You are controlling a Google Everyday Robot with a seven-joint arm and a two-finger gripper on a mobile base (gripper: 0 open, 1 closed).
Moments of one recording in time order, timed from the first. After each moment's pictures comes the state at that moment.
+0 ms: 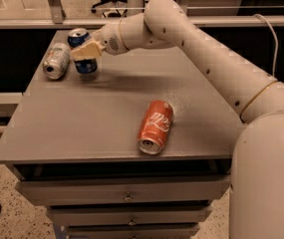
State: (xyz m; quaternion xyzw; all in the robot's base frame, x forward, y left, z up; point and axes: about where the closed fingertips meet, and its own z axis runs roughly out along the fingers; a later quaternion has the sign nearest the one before) arm 0.718 0.149 0.910 -0.49 0.65 0.35 0.46
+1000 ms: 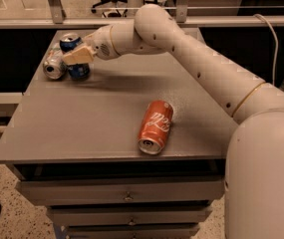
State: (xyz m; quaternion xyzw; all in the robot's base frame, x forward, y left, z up) arm 0.716 0.175 0.899 -0.50 0.64 0.35 0.46
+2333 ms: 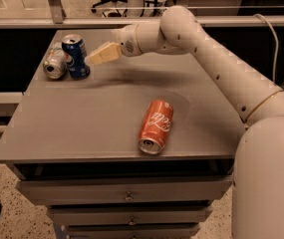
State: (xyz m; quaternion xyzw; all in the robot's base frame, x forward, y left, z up) arm 0.750 0.108 0.892 -0.46 0.66 0.35 0.48
